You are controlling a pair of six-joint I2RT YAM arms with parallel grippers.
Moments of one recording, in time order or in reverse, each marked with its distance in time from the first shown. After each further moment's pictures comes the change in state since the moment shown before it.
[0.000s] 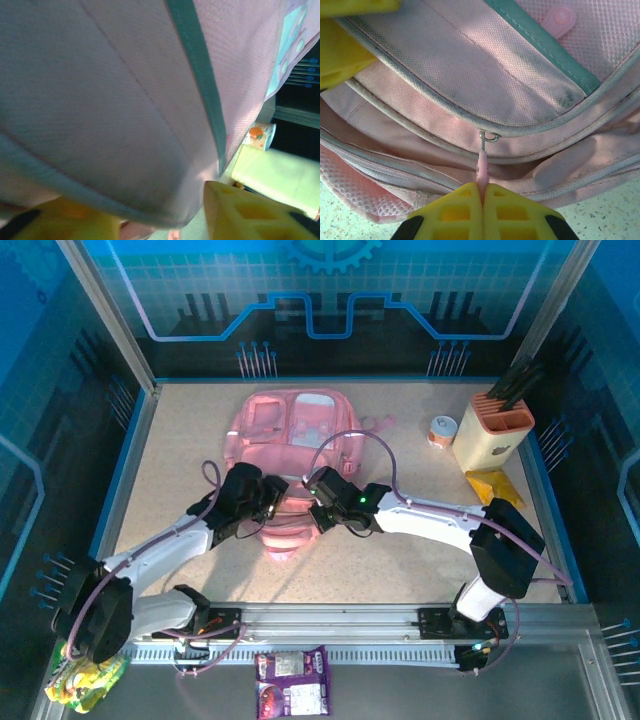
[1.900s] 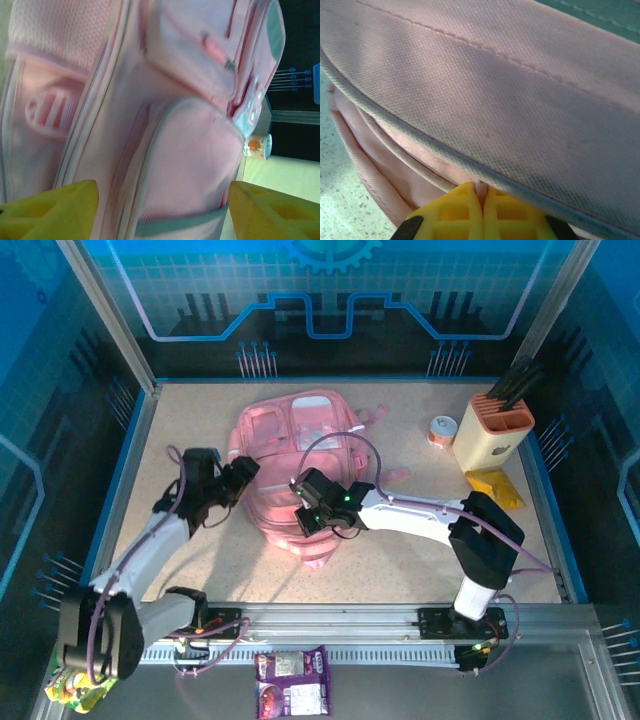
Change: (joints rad) left arm 0.325 -0.133 -0.010 -0.086 0.211 0.381; right arm 0.029 0.102 0.080 -0.014 -0.108 0.113
